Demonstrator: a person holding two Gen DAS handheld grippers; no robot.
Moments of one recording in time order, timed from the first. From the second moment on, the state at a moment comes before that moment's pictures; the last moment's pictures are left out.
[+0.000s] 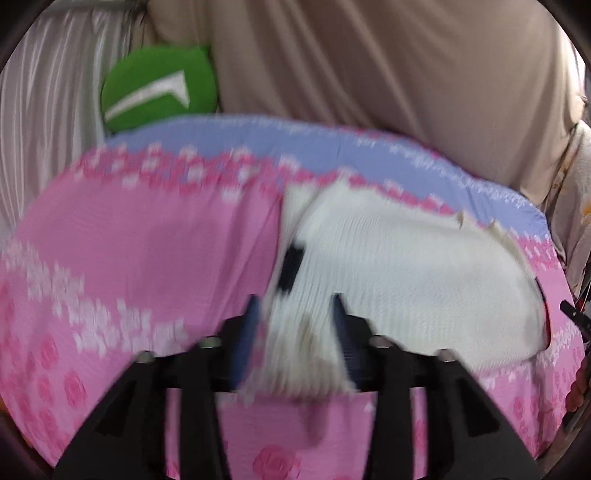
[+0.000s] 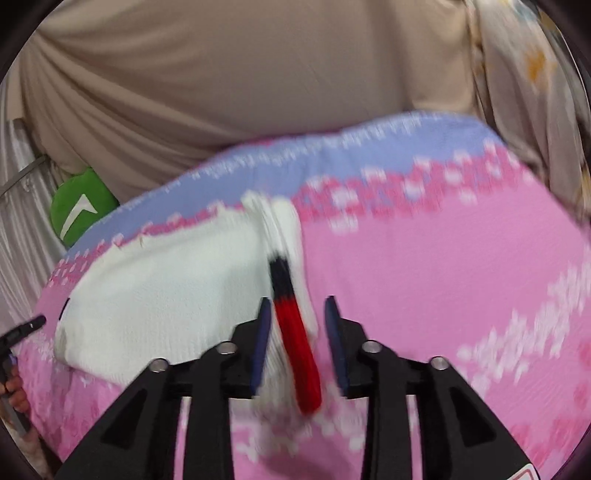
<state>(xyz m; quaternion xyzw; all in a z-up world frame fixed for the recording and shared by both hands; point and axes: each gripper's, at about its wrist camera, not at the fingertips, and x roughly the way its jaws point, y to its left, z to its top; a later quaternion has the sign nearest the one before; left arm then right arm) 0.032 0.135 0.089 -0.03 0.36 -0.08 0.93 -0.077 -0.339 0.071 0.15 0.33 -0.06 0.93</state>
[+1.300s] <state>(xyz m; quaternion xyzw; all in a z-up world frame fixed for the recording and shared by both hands) 0.078 -0.003 0.031 0.11 0.38 -0.10 0.91 -0.005 -0.172 0.021 0.03 0.41 0.09 0.91</state>
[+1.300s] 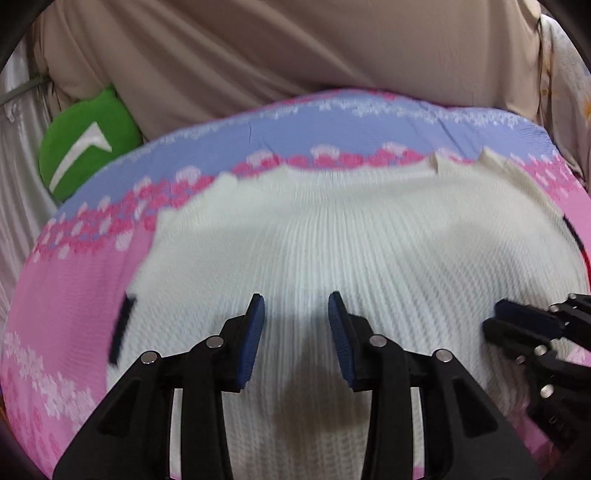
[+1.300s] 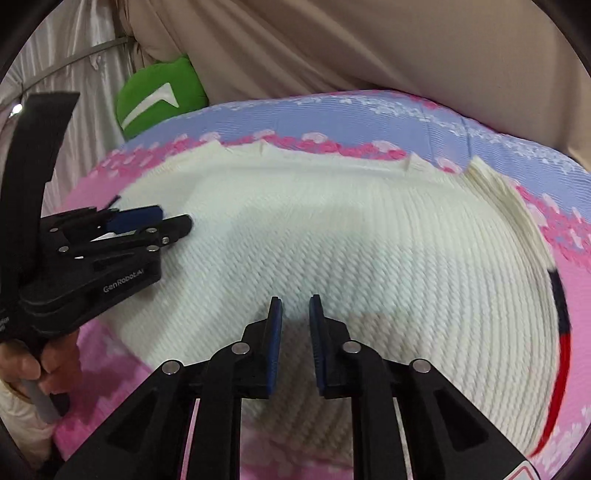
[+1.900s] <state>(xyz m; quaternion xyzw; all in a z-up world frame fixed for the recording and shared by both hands) 0.039 0.010 0.027 0.10 0.35 -0.06 0.93 -0.065 -0.228 0.004 0.10 0.40 0.00 0.91</state>
